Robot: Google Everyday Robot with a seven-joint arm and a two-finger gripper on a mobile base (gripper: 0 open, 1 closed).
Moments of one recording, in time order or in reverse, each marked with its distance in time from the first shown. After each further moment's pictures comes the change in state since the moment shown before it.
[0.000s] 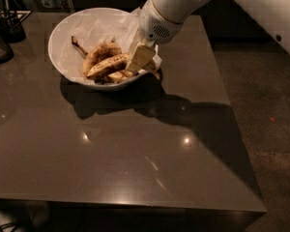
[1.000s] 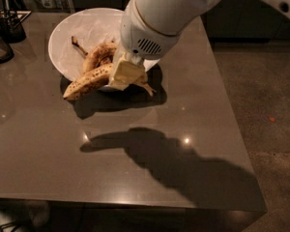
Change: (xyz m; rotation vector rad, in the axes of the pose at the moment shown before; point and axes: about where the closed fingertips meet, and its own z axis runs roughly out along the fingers) arm -0.048 0.098 -0.053 0.105 0.019 -0.024
